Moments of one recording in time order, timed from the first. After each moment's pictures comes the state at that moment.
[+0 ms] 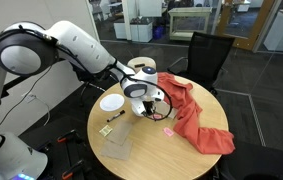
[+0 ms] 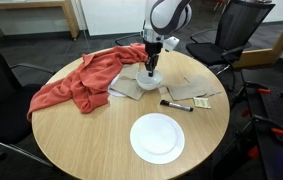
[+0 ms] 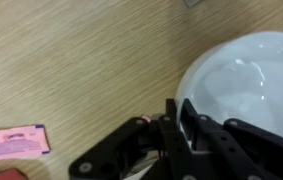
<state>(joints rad) -0.15 0.70 0.04 -1.84 0.14 2.52 -0.23</state>
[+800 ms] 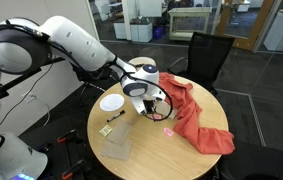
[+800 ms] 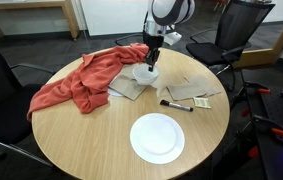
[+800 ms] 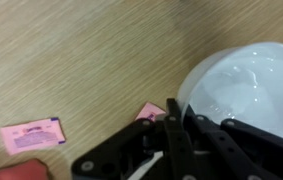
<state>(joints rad) -0.18 0.65 0.06 -1.86 0.20 2.52 -0.23</state>
